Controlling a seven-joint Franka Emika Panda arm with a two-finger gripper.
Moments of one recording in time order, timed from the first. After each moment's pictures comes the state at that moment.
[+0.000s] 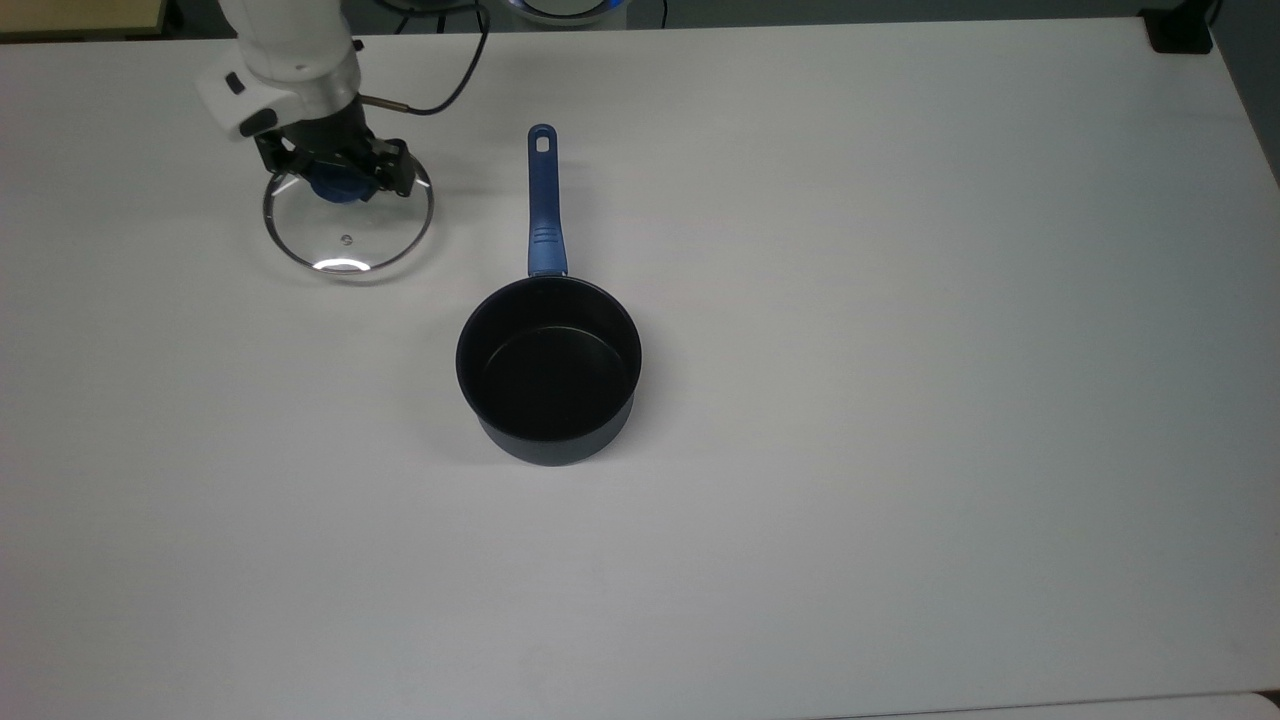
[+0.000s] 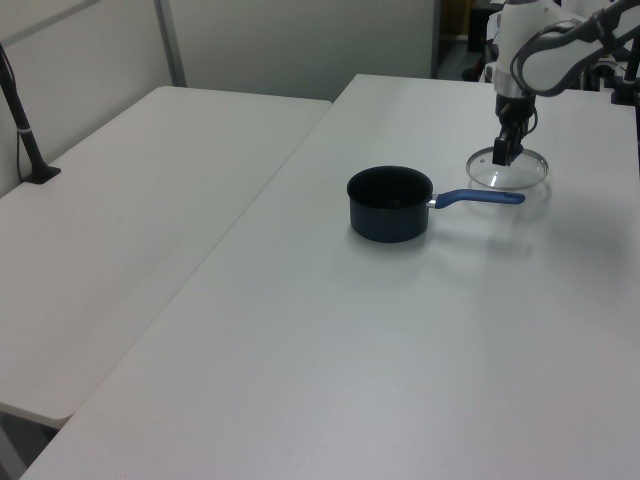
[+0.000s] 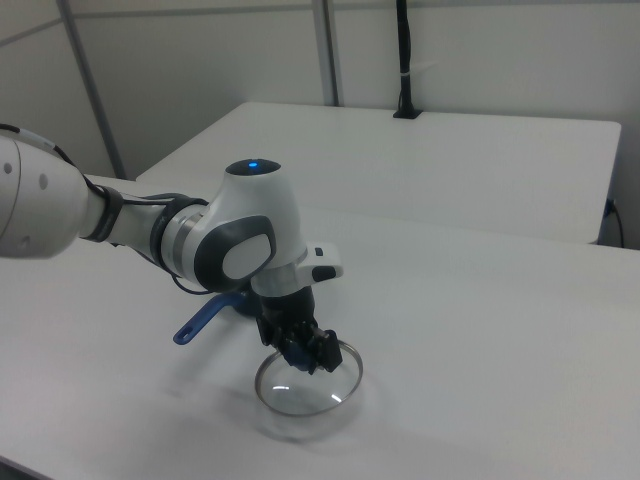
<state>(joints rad) -0.37 0.08 0.06 -2.20 -0.13 2.29 -0.11</state>
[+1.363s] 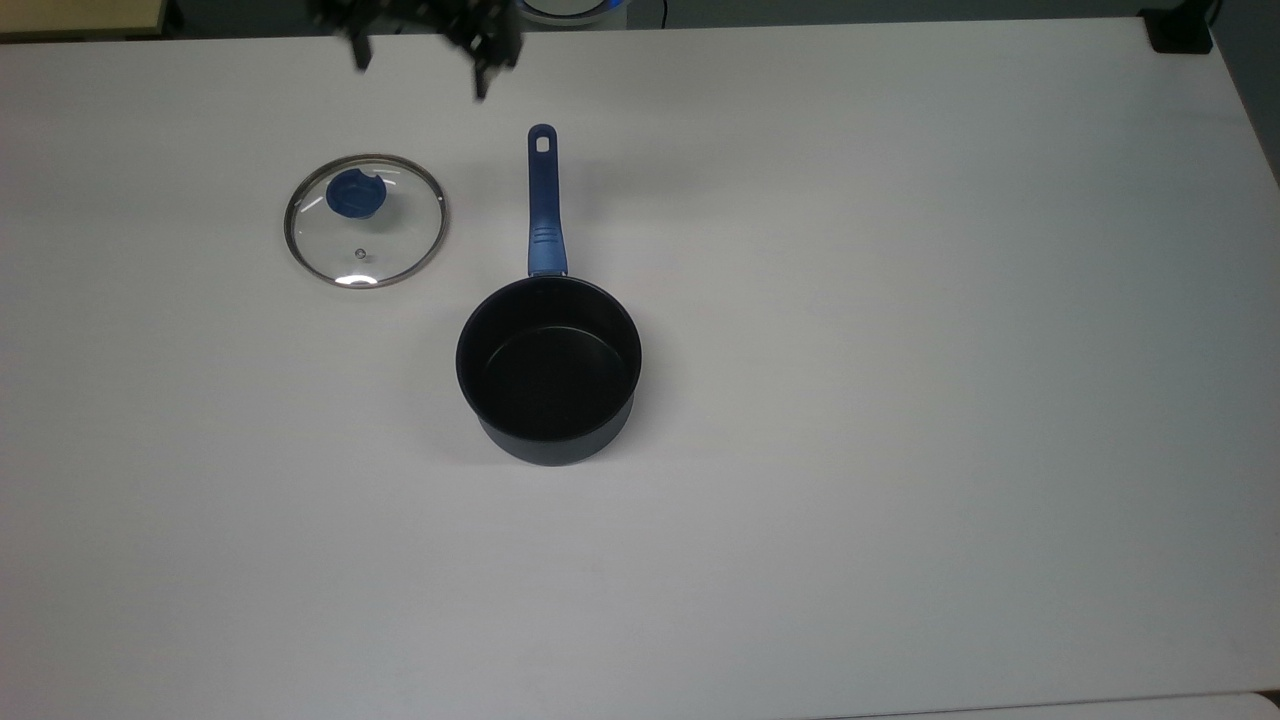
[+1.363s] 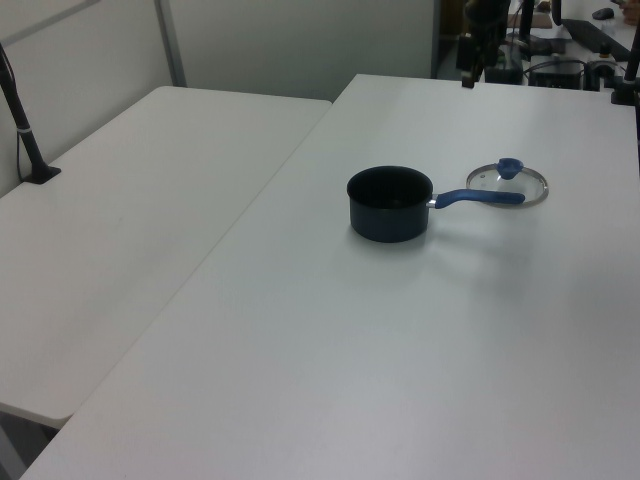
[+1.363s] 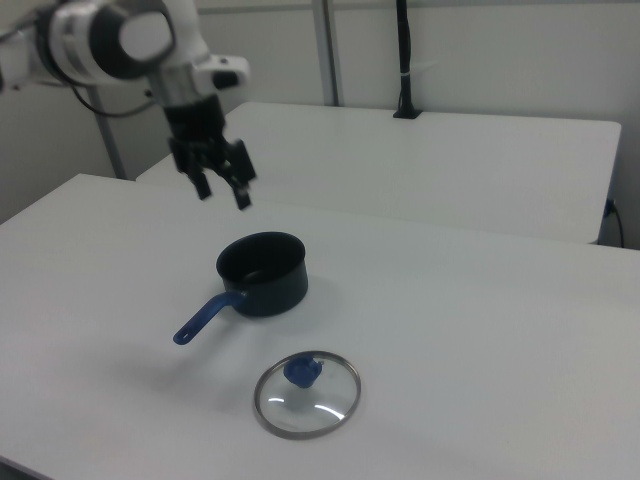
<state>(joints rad) -0.17 0.00 0.14 -1.67 -0.12 1.70 0.15</state>
